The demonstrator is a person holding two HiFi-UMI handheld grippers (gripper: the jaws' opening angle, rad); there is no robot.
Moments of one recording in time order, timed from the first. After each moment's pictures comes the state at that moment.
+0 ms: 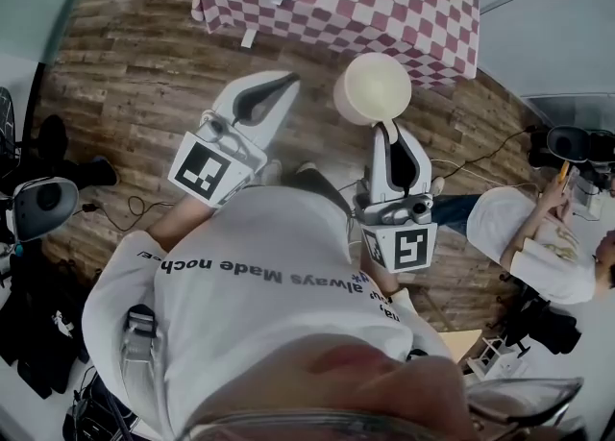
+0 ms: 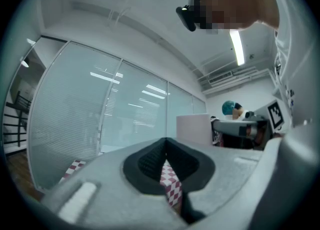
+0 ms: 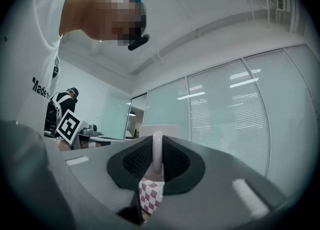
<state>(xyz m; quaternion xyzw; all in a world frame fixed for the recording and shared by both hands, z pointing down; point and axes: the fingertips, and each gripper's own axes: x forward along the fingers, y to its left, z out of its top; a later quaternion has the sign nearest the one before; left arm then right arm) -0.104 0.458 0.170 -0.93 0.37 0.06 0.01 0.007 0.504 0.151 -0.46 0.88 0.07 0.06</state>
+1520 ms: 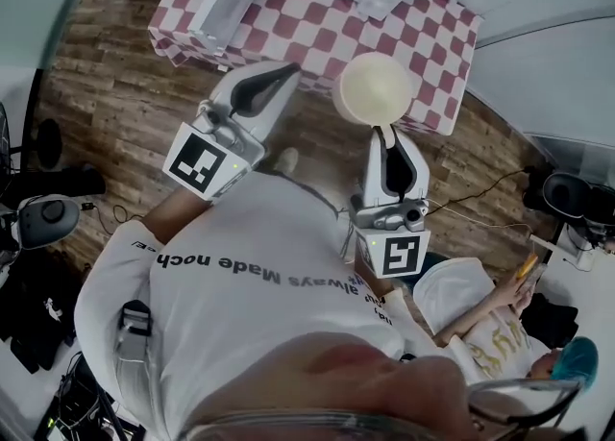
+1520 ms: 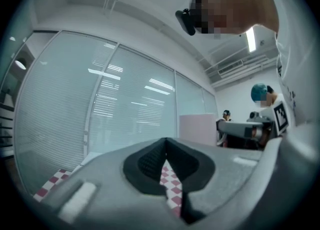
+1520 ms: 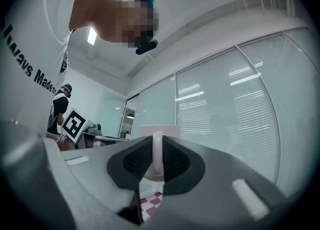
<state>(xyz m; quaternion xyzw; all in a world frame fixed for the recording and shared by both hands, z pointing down) 0.098 0.132 0.179 -0.92 0.40 0.04 0.01 0.207 0.185 0.162 -0.44 0.89 0.08 0.08</state>
